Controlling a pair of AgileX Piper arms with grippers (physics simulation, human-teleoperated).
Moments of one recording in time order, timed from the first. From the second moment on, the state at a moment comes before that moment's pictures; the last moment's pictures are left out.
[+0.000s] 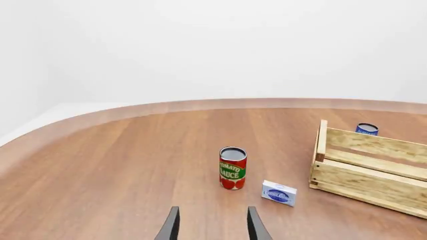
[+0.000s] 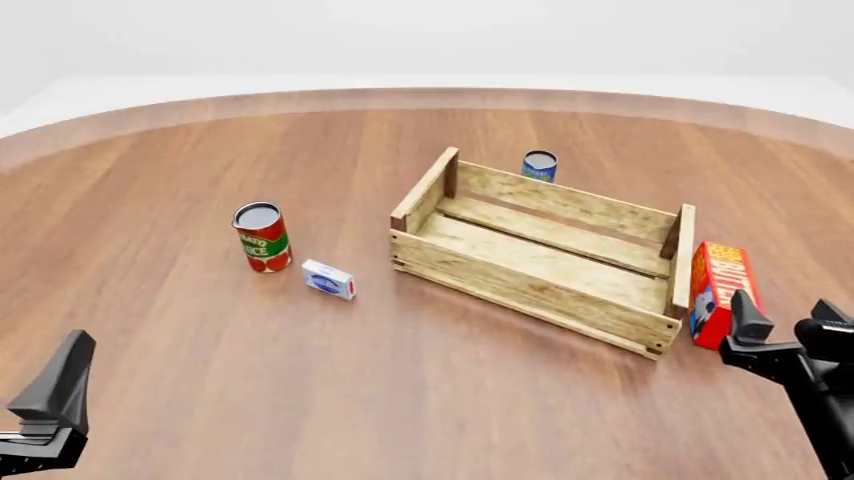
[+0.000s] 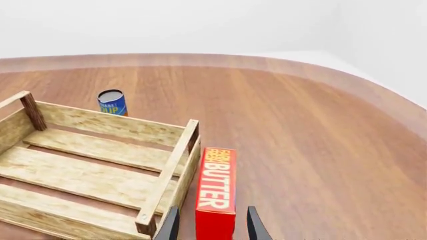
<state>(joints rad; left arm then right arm) 0.00 0.00 0.00 0.00 0.00 -0.22 1.41 0.00 -1.22 -0.04</state>
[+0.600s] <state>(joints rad) 0.00 0.00 0.00 0.00 0.00 -0.23 1.45 -0.01 -1.22 -0.04</state>
